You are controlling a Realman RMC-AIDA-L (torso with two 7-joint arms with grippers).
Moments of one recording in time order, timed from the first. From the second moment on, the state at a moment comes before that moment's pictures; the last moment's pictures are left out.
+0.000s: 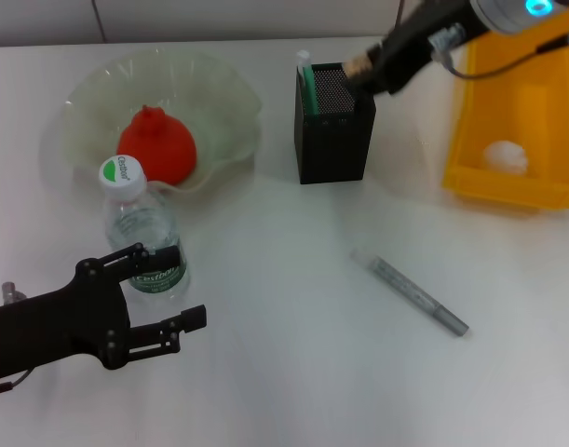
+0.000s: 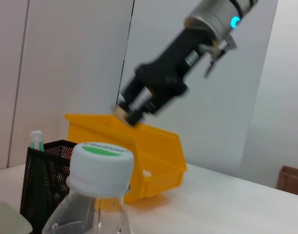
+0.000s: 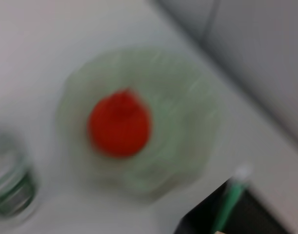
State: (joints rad) left arm -0.23 -2.05 0.91 0.56 1.69 1.69 -1.04; right arm 0.83 2.08 -1.31 -1.44 -2.57 -1.50 2.52
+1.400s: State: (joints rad) left arm -0.25 -2.05 0.91 0.56 1.69 1.68 -1.04; right arm 0.84 2.09 -1.44 -1.11 -2.57 -1.61 2.49
